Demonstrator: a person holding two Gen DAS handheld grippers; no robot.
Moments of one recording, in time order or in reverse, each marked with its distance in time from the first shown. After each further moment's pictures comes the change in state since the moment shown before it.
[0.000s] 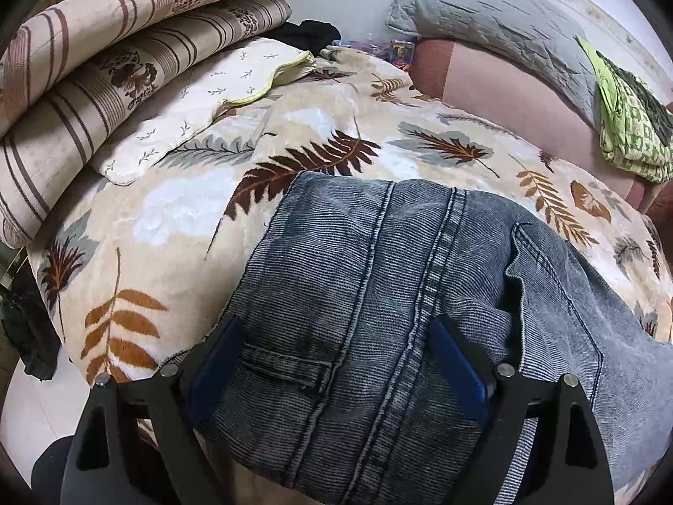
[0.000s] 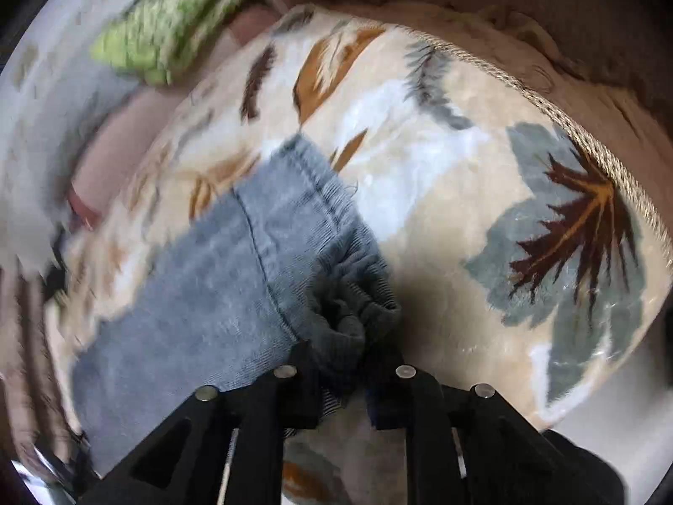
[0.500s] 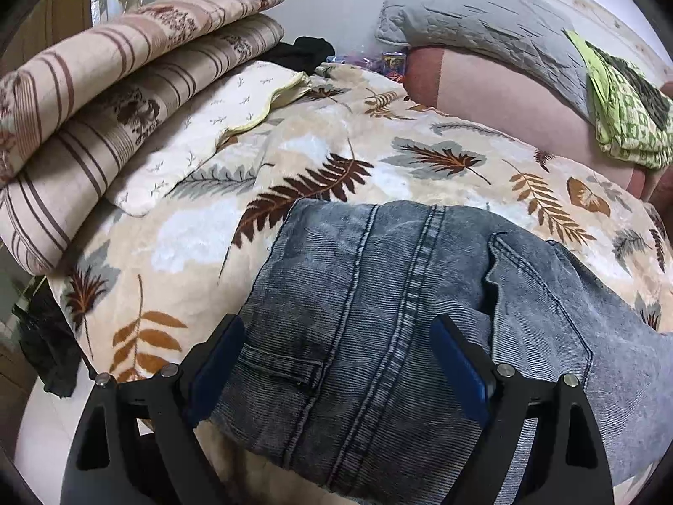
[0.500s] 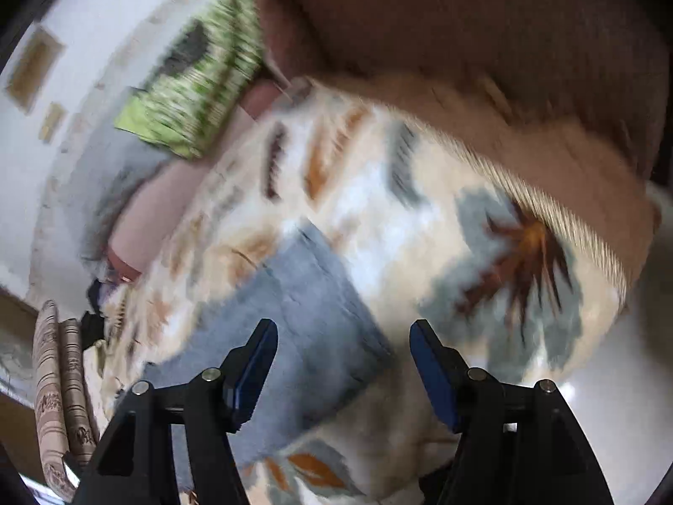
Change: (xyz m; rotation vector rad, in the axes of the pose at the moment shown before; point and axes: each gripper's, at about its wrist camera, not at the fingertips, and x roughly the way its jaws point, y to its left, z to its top) left arm -0.024 -0.016 0.006 0.062 -0.037 0.051; right arm -0.081 -0.013 -0.001 0.013 -0.219 0.101
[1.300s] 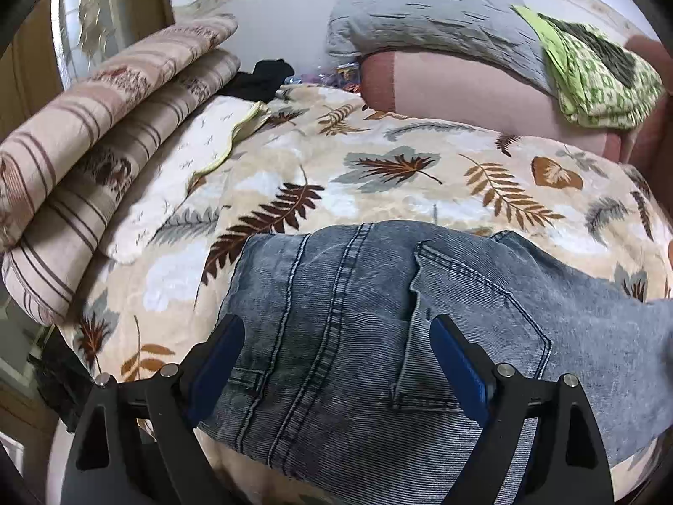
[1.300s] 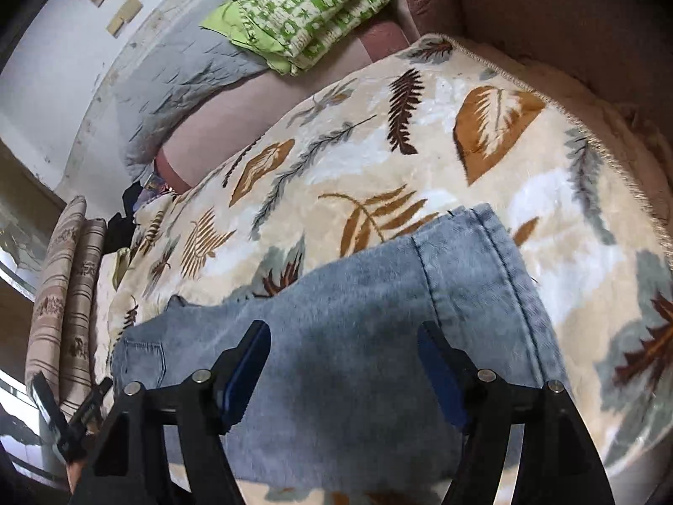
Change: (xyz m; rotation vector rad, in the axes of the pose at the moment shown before) left arm -0.027 -0.047 0.007 0.151 -0.036 0.004; right arm 0.088 0.086 0.003 -0.261 0.211 0.130
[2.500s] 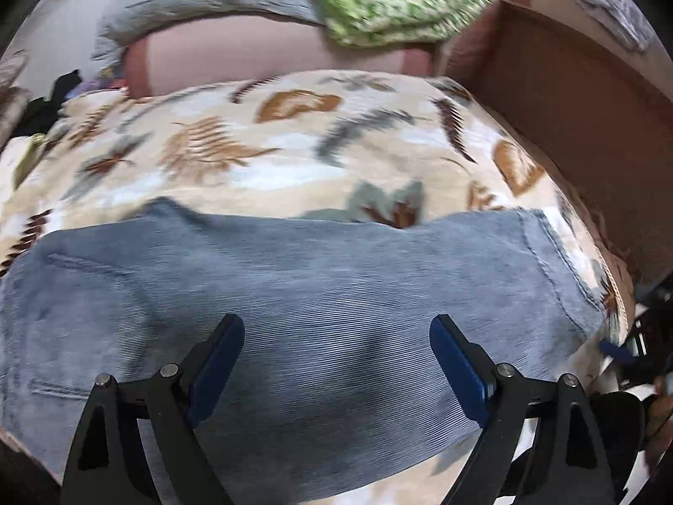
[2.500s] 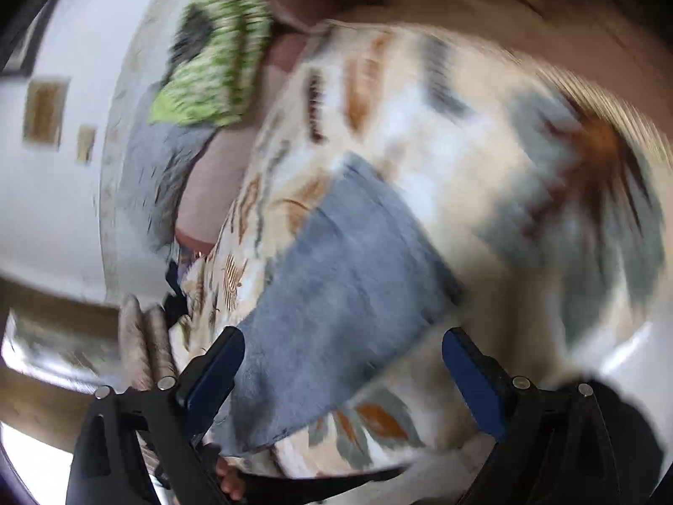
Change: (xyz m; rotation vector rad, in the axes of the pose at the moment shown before) left arm -0.034 -0.223 -0.026 0.281 0.153 -0.518; right arm -0.054 -0.126 -0.070 0.483 0.010 0.223
